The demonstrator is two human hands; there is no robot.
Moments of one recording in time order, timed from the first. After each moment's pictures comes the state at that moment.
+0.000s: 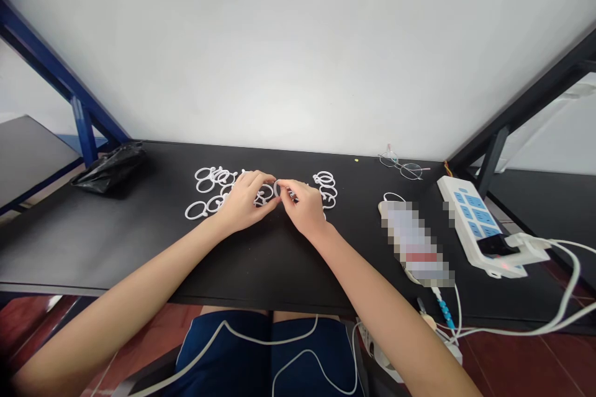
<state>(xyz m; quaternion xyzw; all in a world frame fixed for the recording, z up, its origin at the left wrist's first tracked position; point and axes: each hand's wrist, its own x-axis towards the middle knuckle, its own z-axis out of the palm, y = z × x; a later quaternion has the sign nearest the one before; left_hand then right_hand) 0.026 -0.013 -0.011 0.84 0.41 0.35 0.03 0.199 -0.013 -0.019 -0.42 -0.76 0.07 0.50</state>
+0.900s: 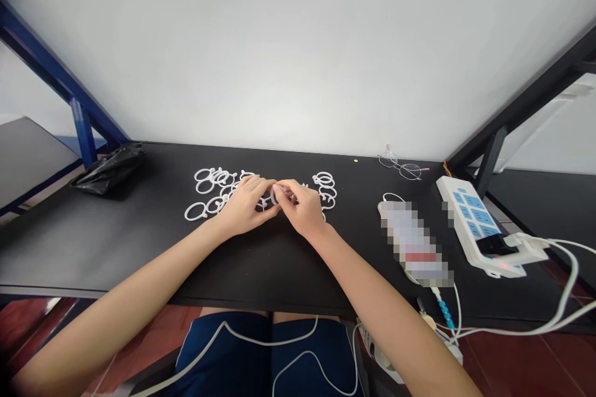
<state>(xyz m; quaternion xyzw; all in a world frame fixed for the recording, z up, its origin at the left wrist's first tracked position) 0.027 -0.015 -0.009 0.87 0.38 0.32 0.03 0.196 -0.019 -0.013 -0.40 -0.75 0.13 0.51</state>
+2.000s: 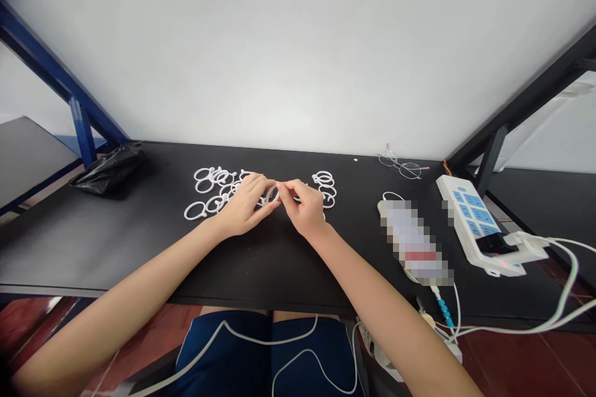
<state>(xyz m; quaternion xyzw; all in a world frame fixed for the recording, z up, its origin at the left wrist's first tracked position) 0.024 -0.019 -0.002 0.88 0.34 0.33 0.08 0.197 -0.023 -0.008 -0.38 -0.73 0.10 0.55</state>
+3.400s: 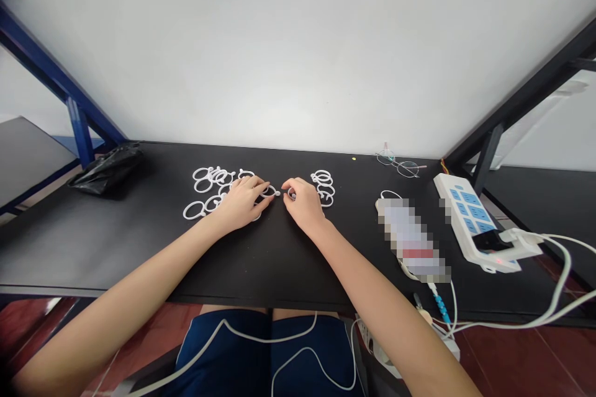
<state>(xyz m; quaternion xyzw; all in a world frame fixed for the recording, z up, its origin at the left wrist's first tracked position) 0.020 -0.007 -0.023 0.86 0.48 0.18 -0.02 0.208 0.002 -0.032 -0.50 -0.77 0.14 0.38</state>
